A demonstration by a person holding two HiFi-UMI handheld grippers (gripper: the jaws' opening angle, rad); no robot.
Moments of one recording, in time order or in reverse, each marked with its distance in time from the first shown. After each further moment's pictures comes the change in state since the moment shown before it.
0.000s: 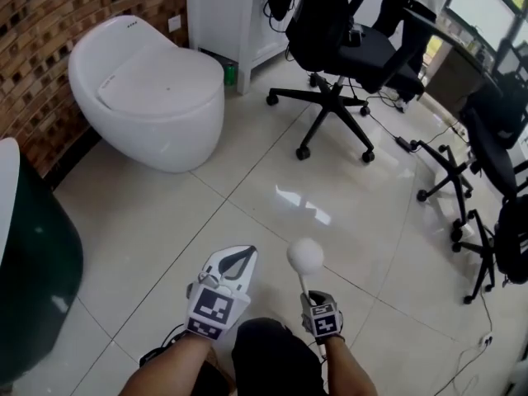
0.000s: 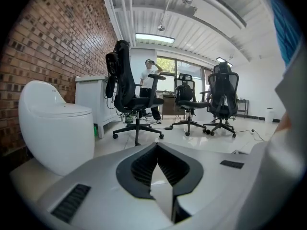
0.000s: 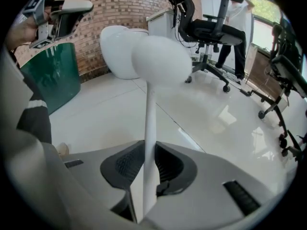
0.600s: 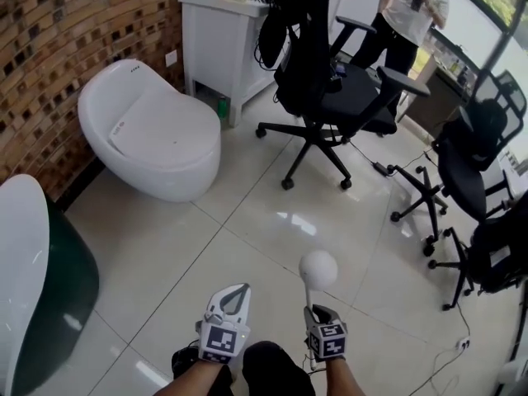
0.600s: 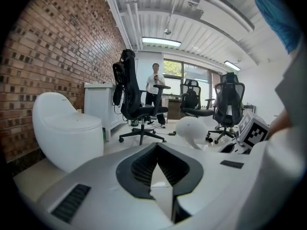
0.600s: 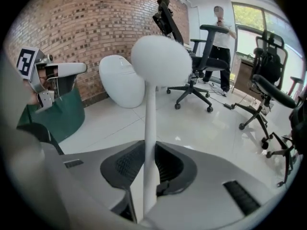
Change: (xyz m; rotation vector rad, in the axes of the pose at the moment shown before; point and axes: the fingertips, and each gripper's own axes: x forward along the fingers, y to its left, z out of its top) left arm -0.069 -0.010 0.102 -0.058 -0.010 0.074; right arm -0.214 0.014 0.144 0.107 -0.136 -0.058
